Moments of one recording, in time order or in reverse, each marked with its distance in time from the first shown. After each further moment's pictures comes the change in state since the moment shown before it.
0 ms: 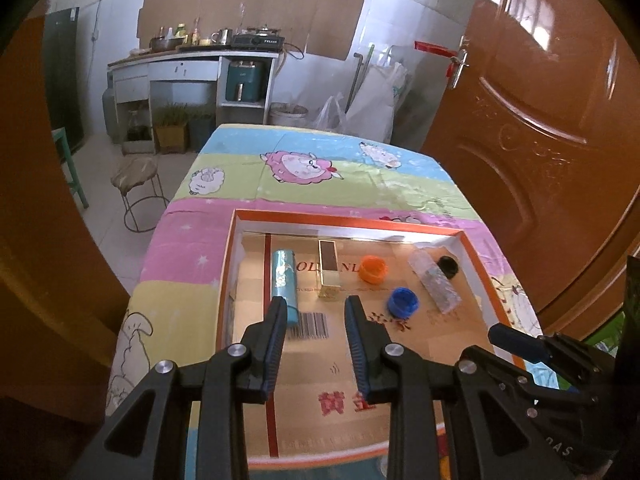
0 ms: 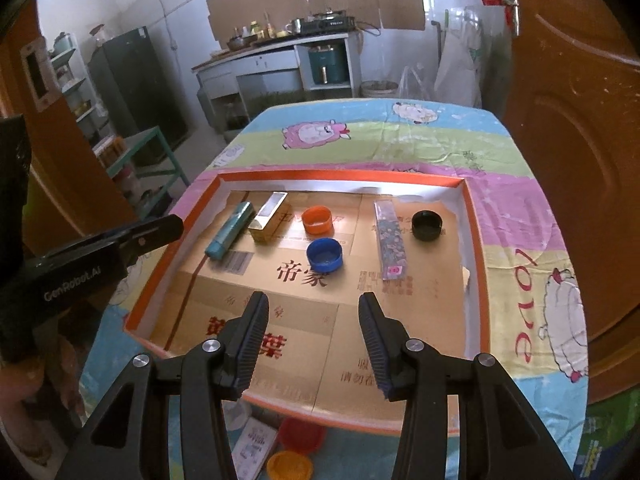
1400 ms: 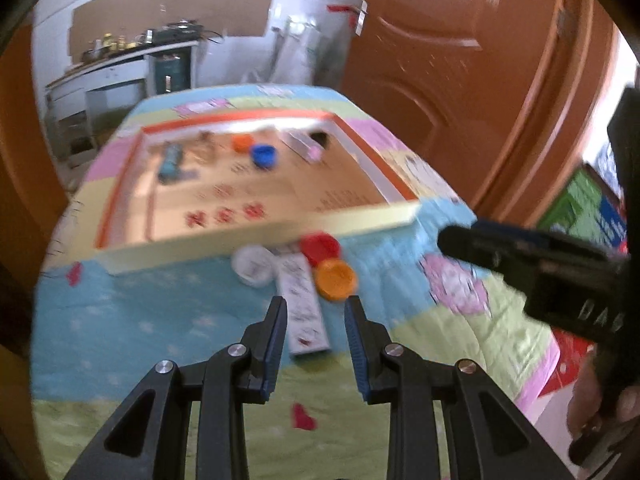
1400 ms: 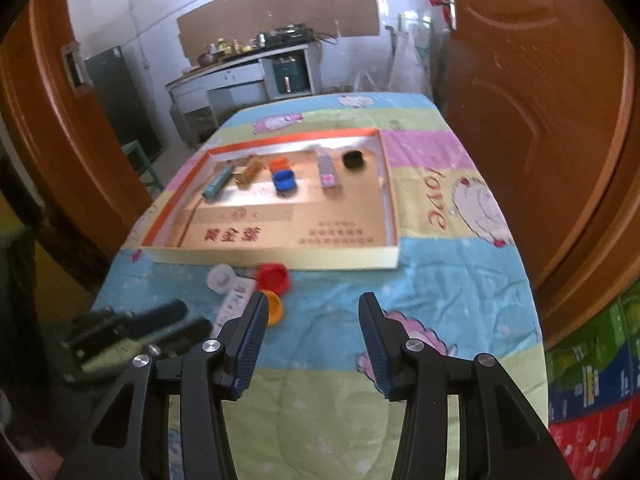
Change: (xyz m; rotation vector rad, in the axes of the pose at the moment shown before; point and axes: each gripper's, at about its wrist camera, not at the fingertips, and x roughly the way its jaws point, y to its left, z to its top) left arm -0.050 -0.088 -0.152 0.215 0.098 -0.155; right arm -0.104 -0.015 -0.109 0.101 -0.039 -0.103
